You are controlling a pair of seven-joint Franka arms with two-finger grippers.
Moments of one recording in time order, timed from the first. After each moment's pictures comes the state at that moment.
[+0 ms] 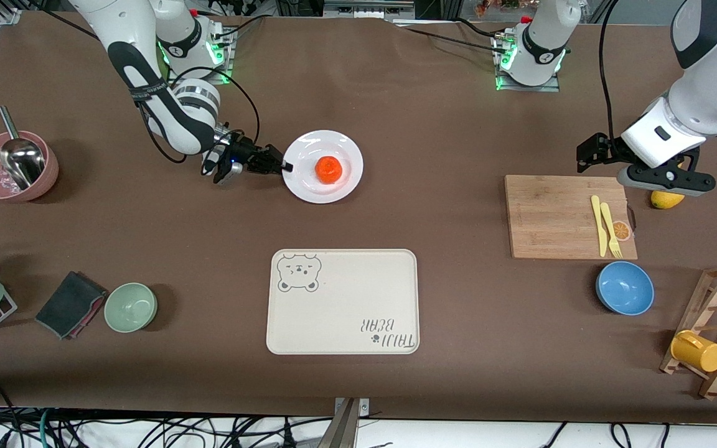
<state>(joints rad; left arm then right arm) -0.11 -0.01 0.01 -1.81 -0.01 1.74 0.04 -0.01 0.37 0.45 -2.51 1.88 2.50 -1.35</state>
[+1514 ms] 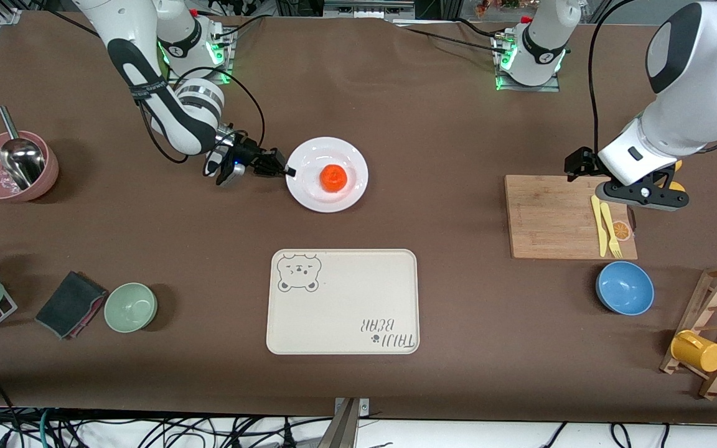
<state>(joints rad) -0.11 0.05 -0.02 -1.81 0.04 1.76 0.03 -0.01 0.37 0.48 -2.46 1.93 2.52 -1.33</state>
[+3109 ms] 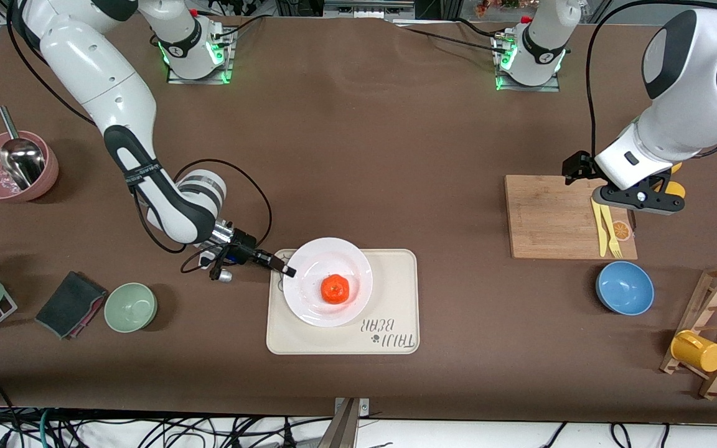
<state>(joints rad) -0.11 0.06 -0.02 -1.81 0.04 1.77 0.03 -0.02 0.86 0.44 -1.70 1.57 2.65 -0.86</state>
